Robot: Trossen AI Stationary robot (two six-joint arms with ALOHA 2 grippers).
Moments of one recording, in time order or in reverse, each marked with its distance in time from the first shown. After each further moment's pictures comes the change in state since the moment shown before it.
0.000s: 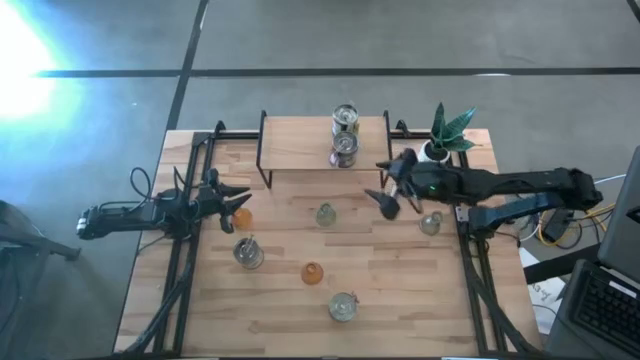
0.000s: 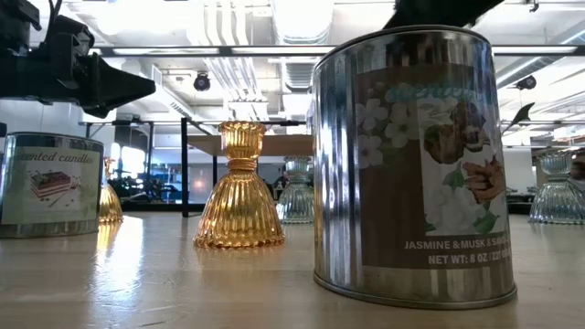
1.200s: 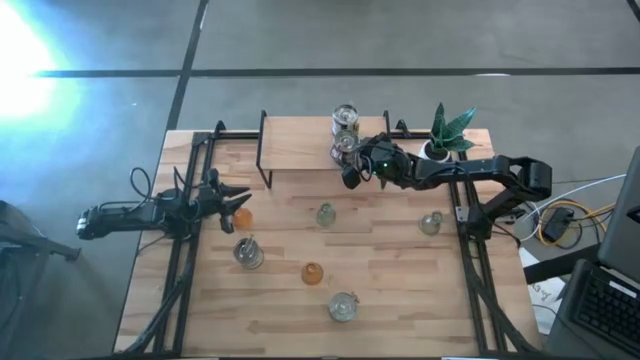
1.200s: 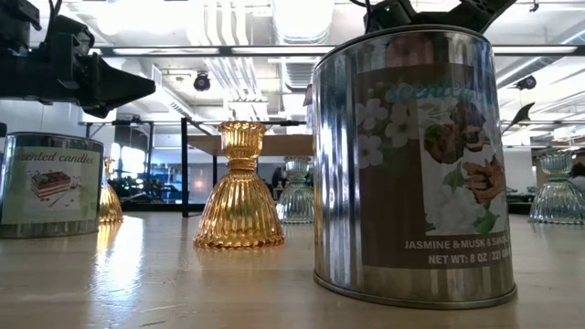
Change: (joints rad) left arm 0.000 -0.001 0.000 0.000 0.000 0.000; right arm -0.281 0.484 0.031 0.513 0.034 -0.022
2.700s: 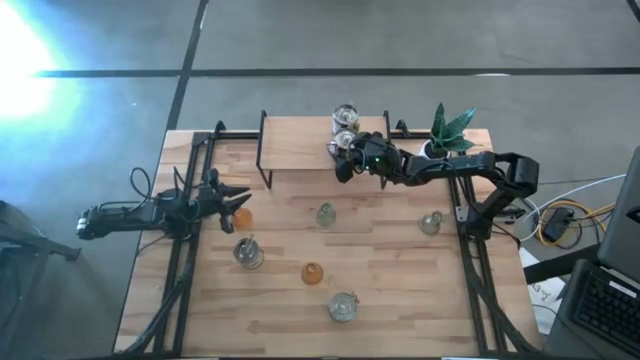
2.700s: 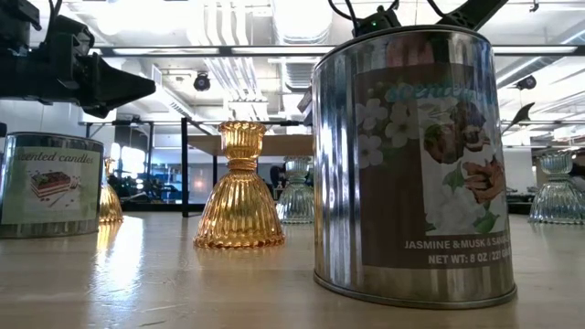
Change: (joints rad) left arm 0.000 -0.001 0.000 0.000 0.000 0.000; right arm -0.045 0.111 0.050 0.066 -0.050 0.123
